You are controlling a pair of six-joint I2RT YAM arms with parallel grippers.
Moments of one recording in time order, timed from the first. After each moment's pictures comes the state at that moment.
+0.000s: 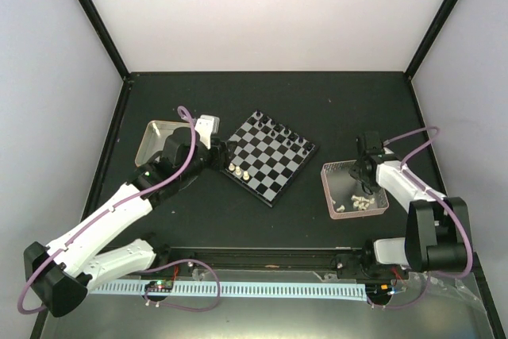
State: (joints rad) left arm -0.65 0.96 0.84 -0.36 -0.04 -0.43; right arm 0.10 1.31 0.67 -0.59 0.25 0.77
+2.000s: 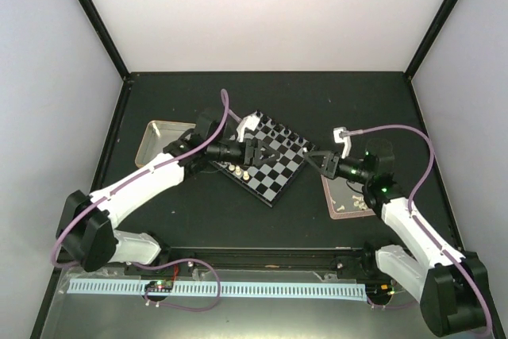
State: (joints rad) left arm -0.64 1.31 0.98 -0.21 0.67 -0.71; right arm 0.20 0.94 0.45 0.15 -0.81 0.61
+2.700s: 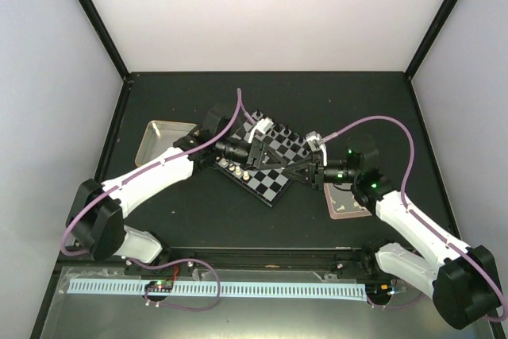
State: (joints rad) left arm -0.67 1.41 1.03 -0.14 1.00 -0.78; right arm 0.45 0.98 0.55 0.15 -1.03 0.47
